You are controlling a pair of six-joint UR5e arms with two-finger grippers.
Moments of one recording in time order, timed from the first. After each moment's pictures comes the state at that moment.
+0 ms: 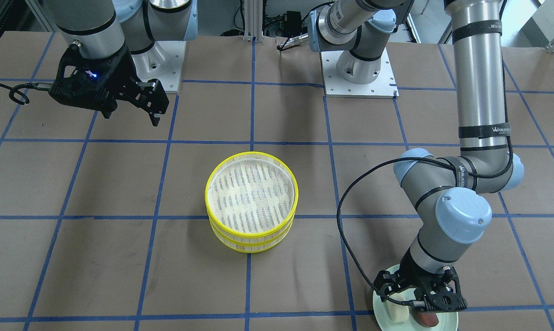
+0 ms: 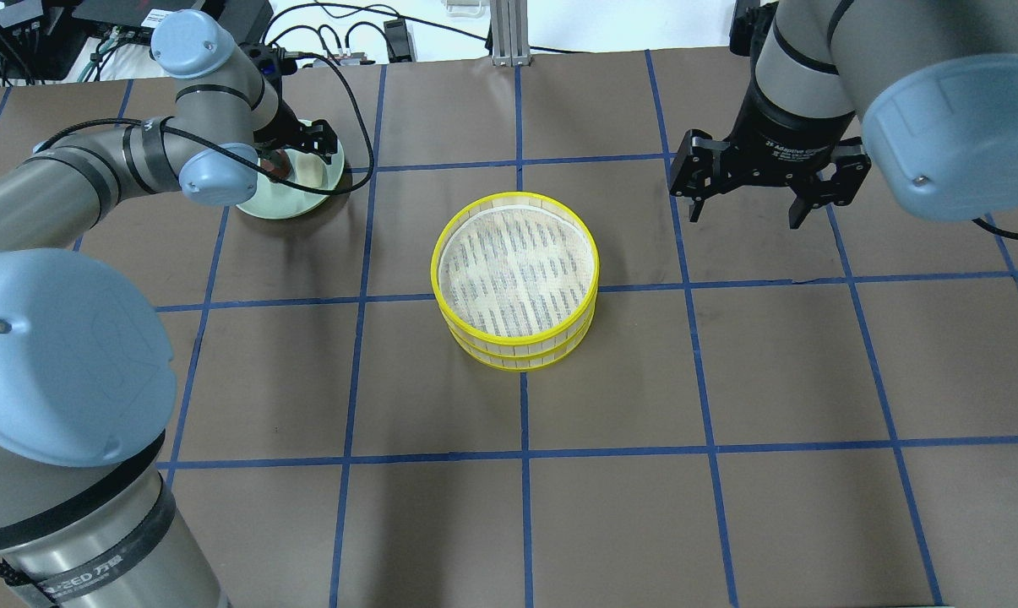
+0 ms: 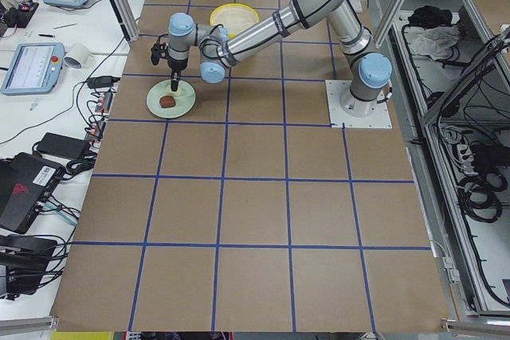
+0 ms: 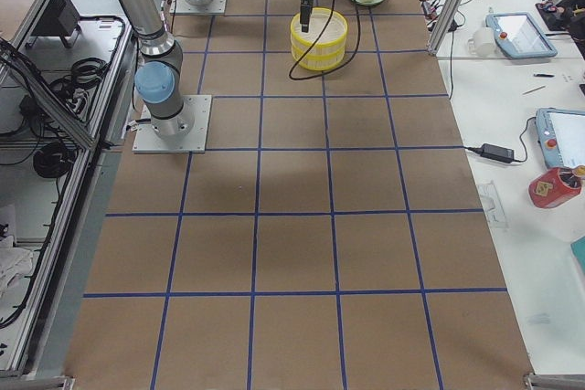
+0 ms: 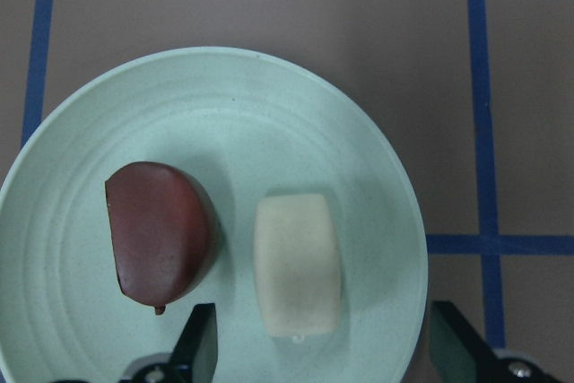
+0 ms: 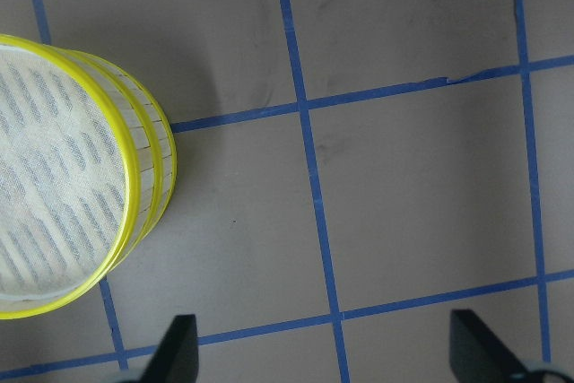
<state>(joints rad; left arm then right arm) -1.44 -2.22 -1.49 -0.72 1.53 0.10 1.63 -1.59 1.64 -1.62 -1.61 0.22</state>
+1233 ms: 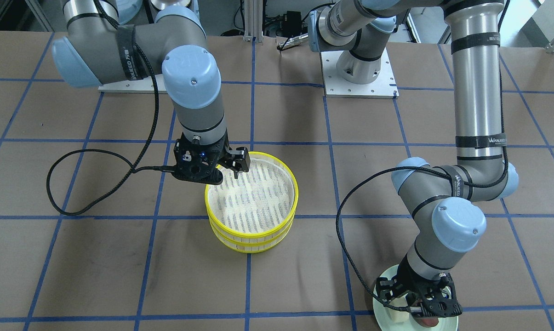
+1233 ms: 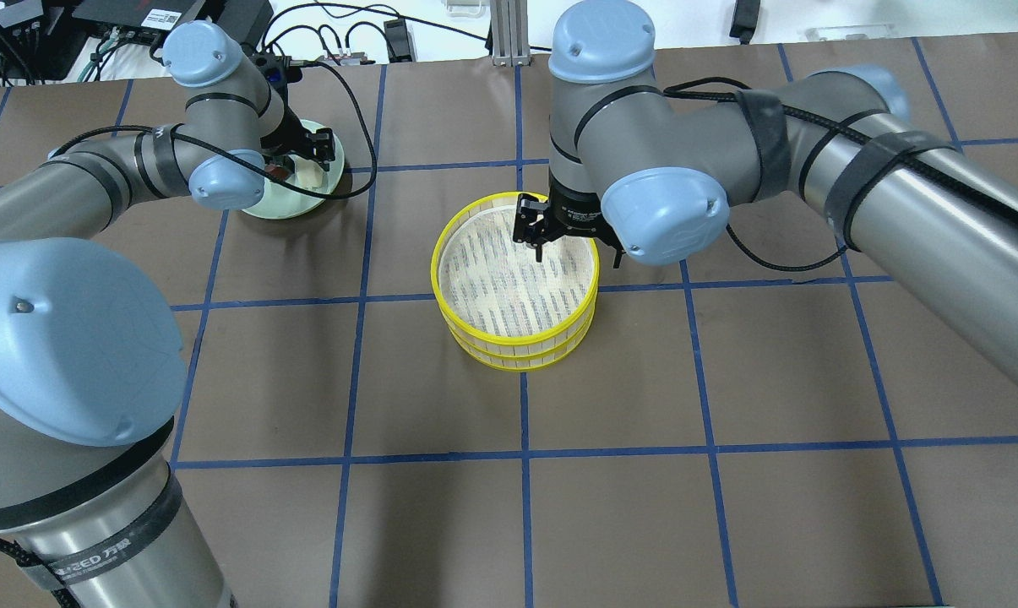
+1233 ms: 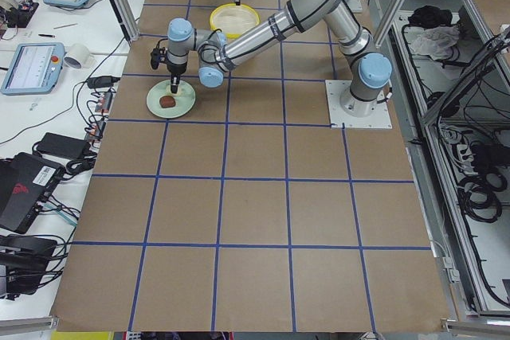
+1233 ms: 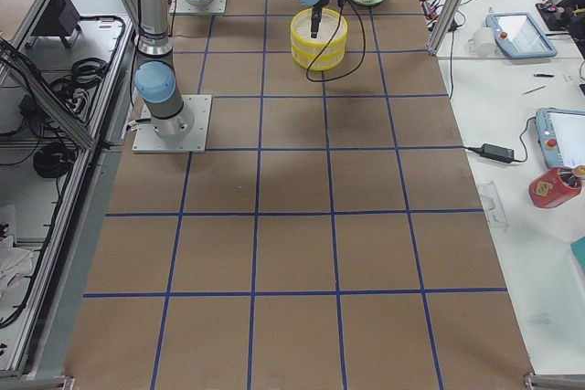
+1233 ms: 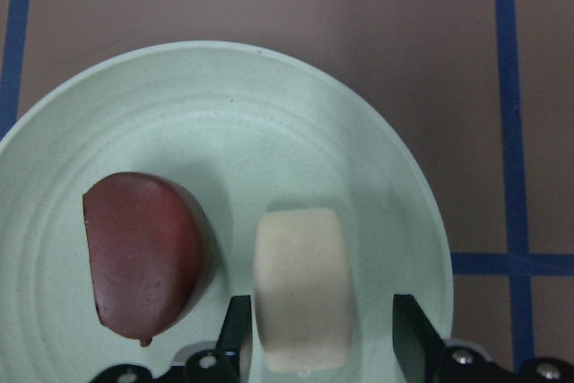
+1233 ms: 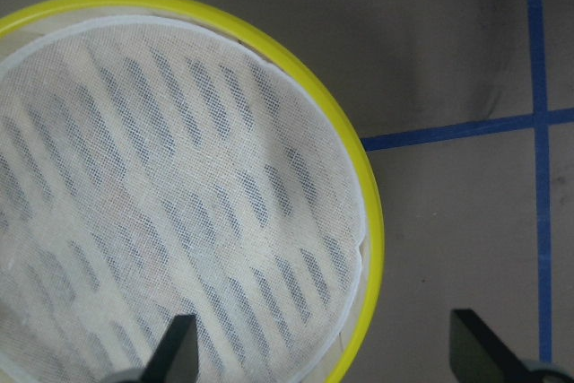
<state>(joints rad) -1.44 -2.25 -1.48 -0.70 1.53 0.10 1.86 -1.29 1.65 -1.91 -1.56 0.43</state>
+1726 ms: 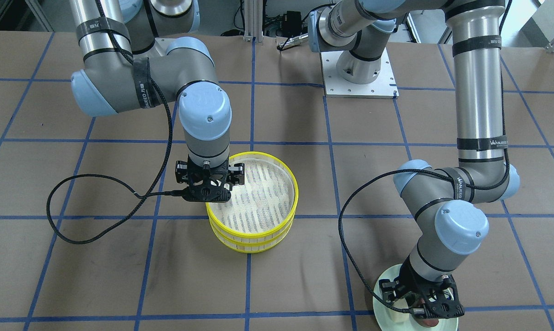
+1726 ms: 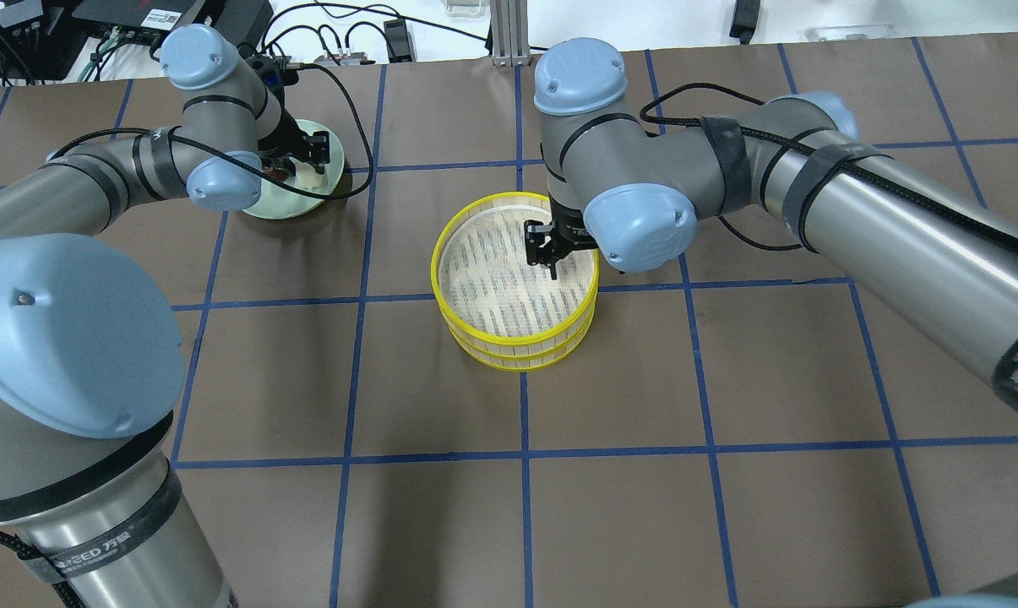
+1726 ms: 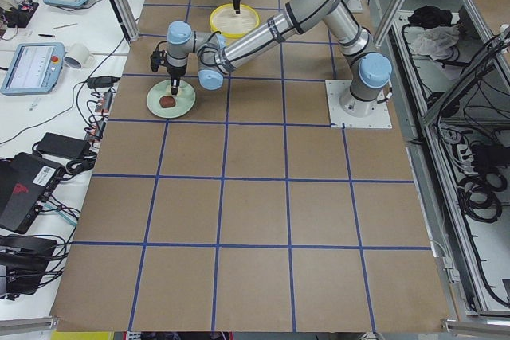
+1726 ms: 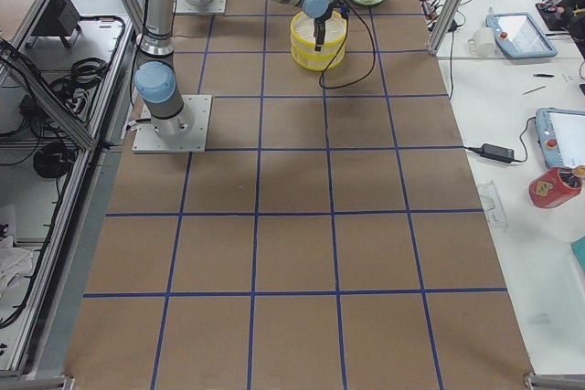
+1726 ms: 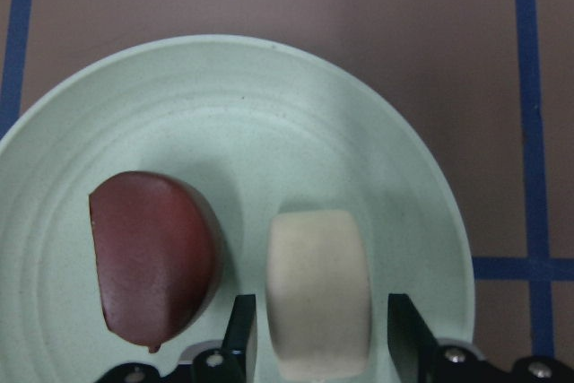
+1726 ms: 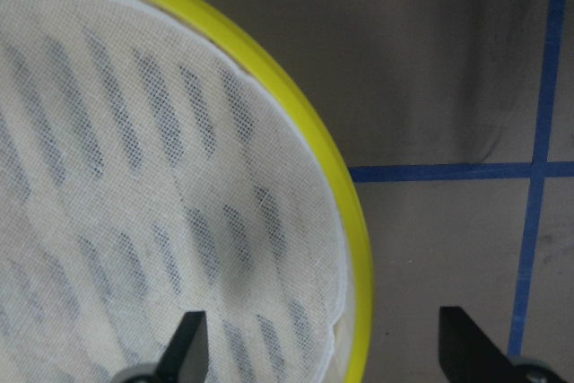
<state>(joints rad) -1.43 -2.26 -1.48 -0.70 1.53 0.10 1.87 -1.21 1.66 -1.94 -1.64 0.30</state>
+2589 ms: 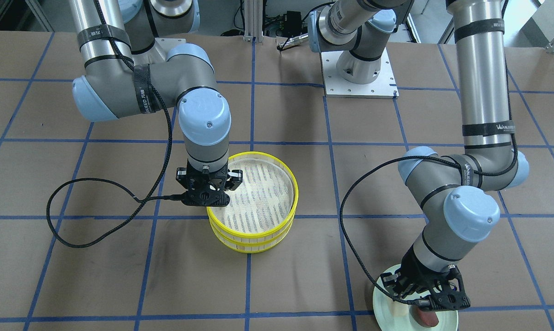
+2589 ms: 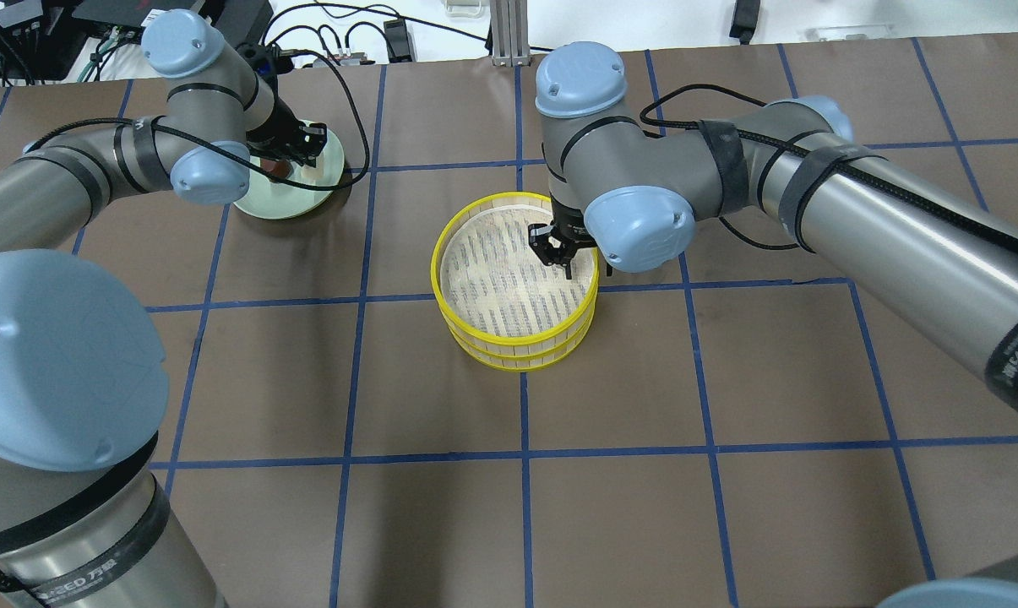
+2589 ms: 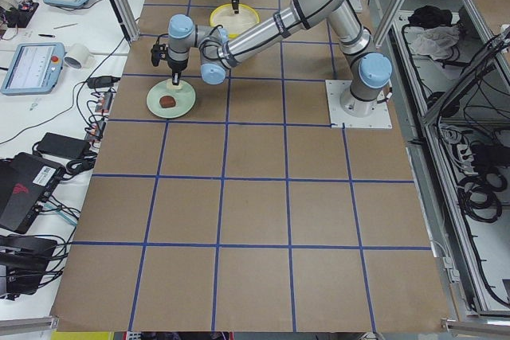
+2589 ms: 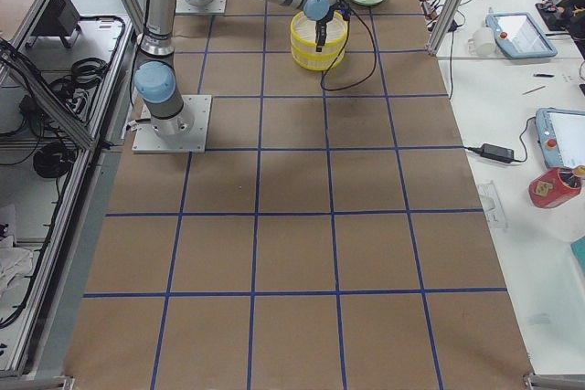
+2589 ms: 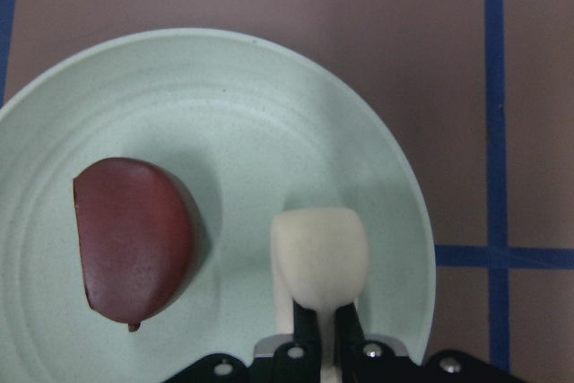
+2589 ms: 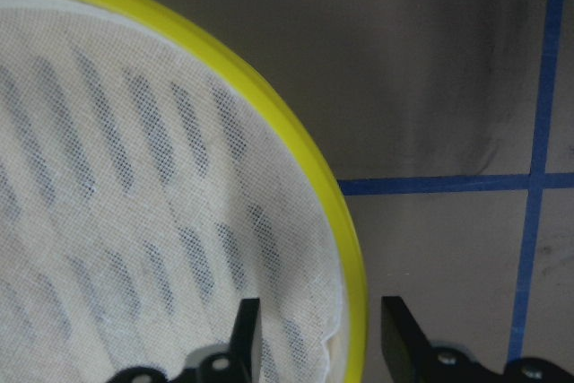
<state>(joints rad) -1.43 -2.20 -1.49 -0.75 1.48 0.08 1.86 -1.19 1.66 -1.97 -1.64 0.30</state>
